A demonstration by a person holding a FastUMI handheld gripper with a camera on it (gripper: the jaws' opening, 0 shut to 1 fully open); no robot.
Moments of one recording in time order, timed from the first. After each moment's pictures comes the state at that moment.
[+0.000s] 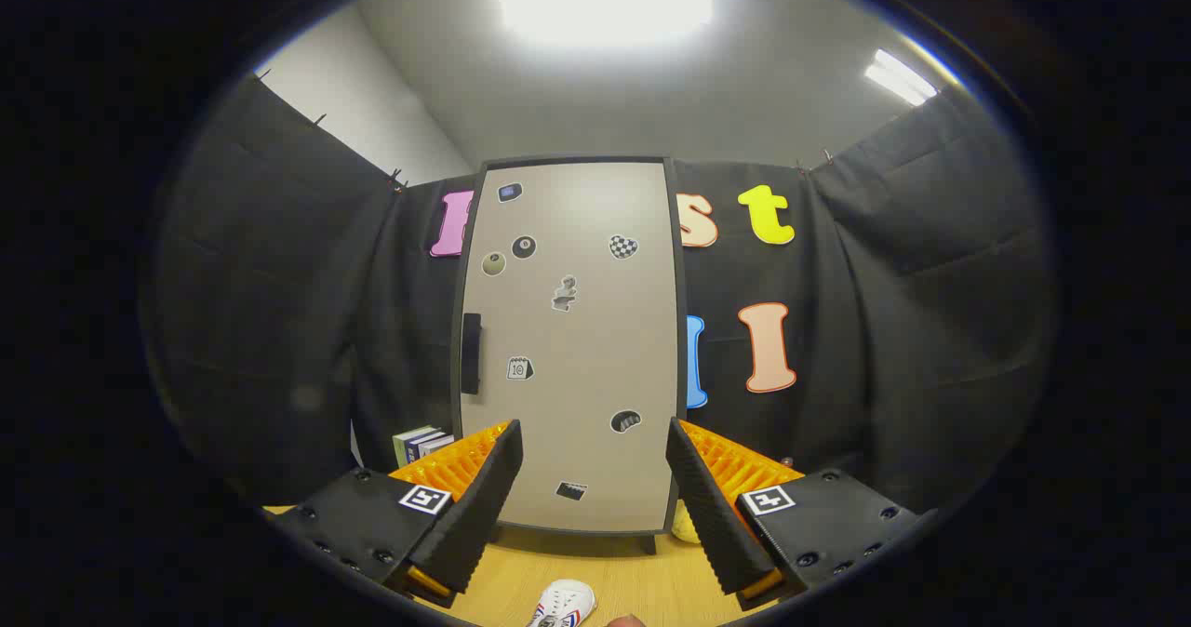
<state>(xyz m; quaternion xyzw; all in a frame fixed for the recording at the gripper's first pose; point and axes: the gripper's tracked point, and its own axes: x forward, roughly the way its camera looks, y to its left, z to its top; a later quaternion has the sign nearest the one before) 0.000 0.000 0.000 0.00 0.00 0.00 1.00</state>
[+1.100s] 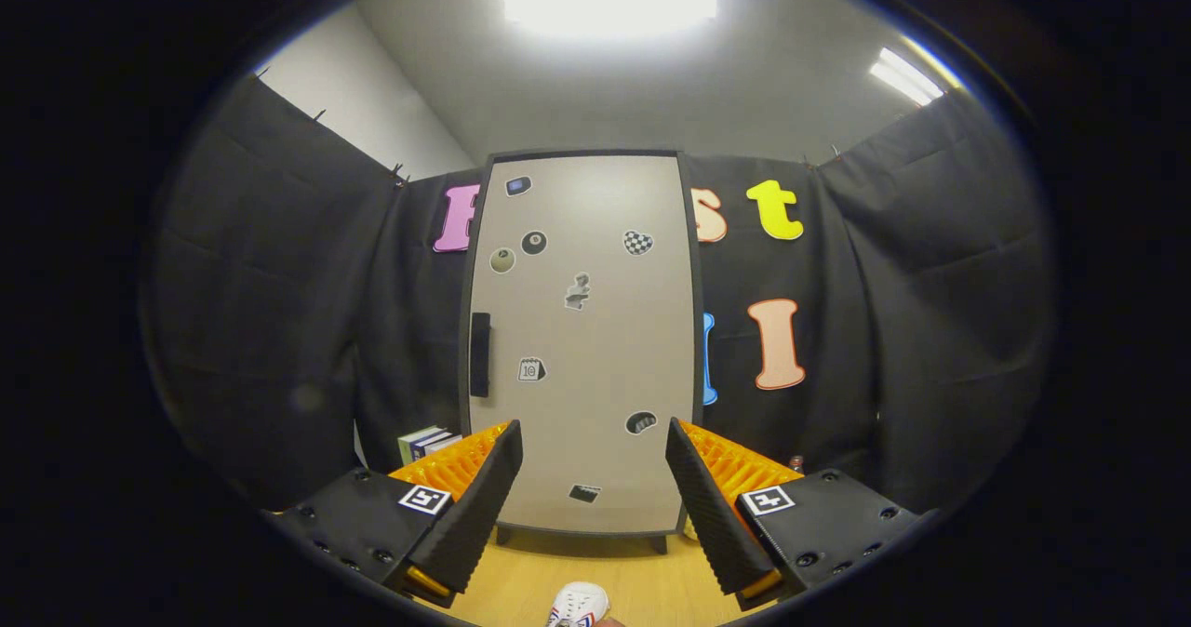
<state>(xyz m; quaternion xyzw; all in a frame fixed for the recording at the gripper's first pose) 0.037 0.037 0.011 0.02 0.01 0.02 1.00</state>
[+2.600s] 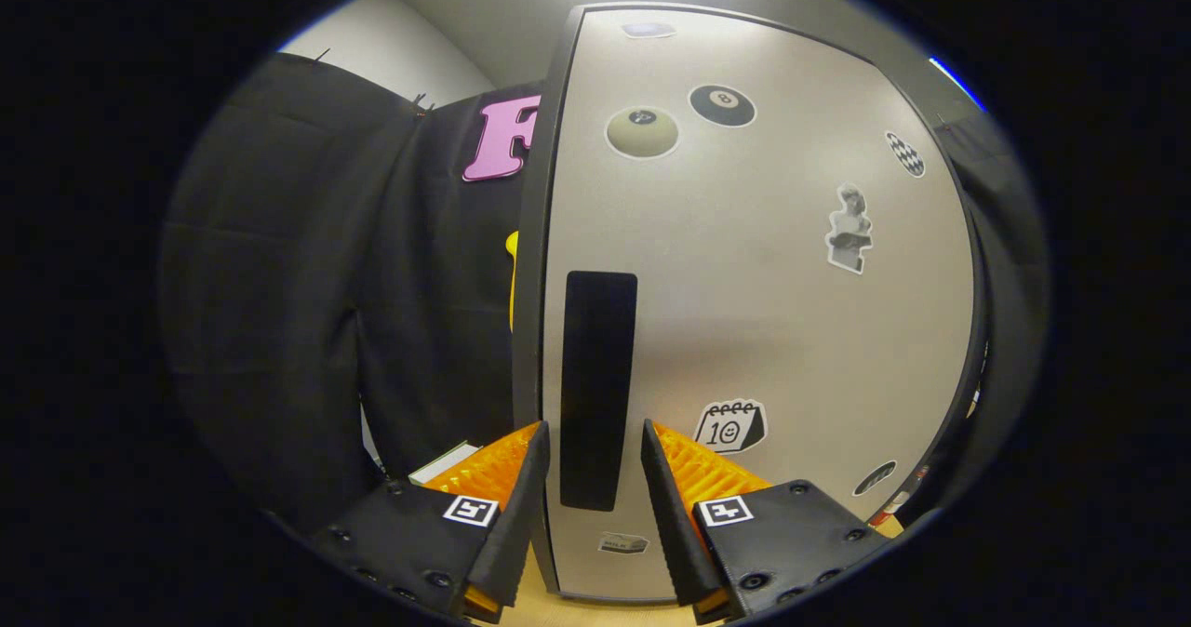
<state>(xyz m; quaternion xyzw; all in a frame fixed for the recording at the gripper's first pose) 0.311 0.208 -0.042 -0.01 0.12 0.06 0.99</state>
